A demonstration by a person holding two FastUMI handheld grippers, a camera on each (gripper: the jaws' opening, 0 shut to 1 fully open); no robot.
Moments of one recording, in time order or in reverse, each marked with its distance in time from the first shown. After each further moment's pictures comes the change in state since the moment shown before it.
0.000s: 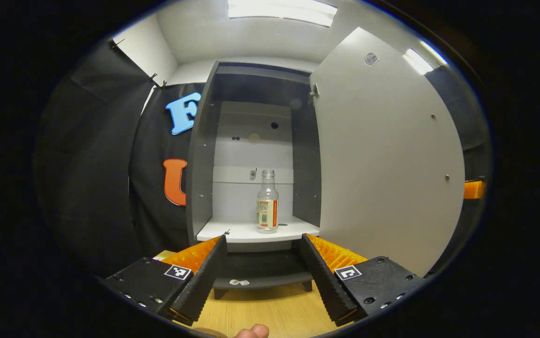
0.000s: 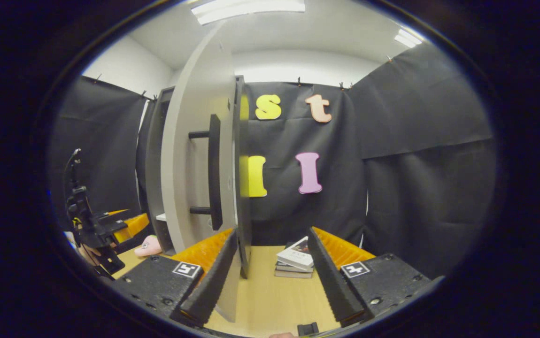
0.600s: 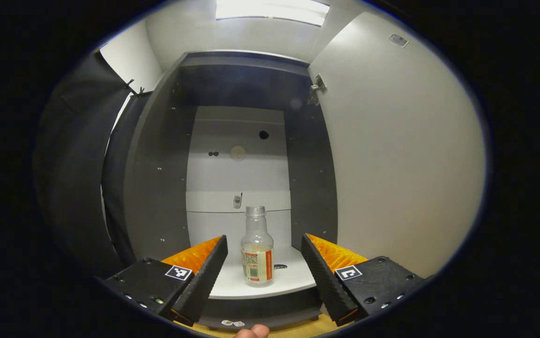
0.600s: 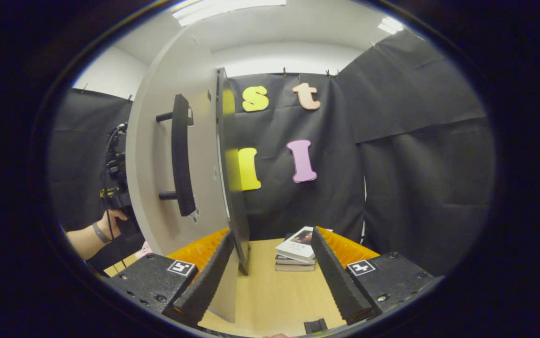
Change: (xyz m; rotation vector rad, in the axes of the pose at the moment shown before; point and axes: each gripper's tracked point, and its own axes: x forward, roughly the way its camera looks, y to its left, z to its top) left arm 0.166 -0.009 0.048 0.052 -0.052 -0.035; right arm 0.013 -0.024 -0.021 0.088 0.025 -0.024
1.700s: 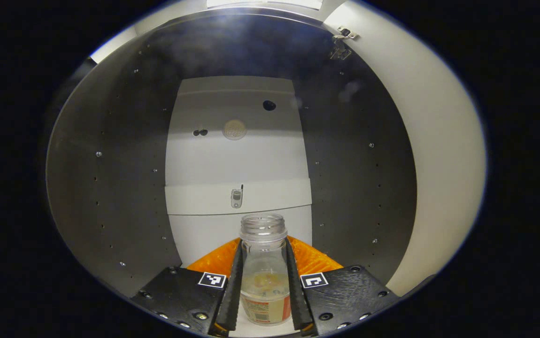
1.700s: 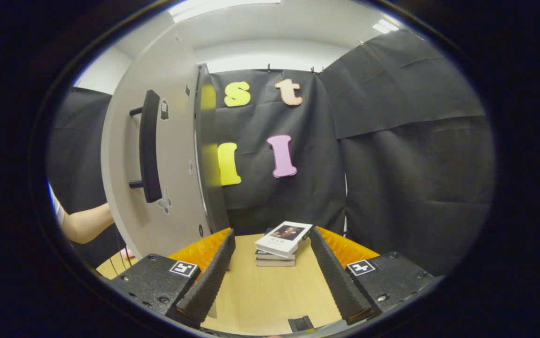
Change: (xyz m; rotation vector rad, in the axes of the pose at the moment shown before) left arm 0.111 0.029 -0.023 0.028 0.052 0.050; right arm 0.001 -0.031 -0.010 -0.003 0.018 -0.096
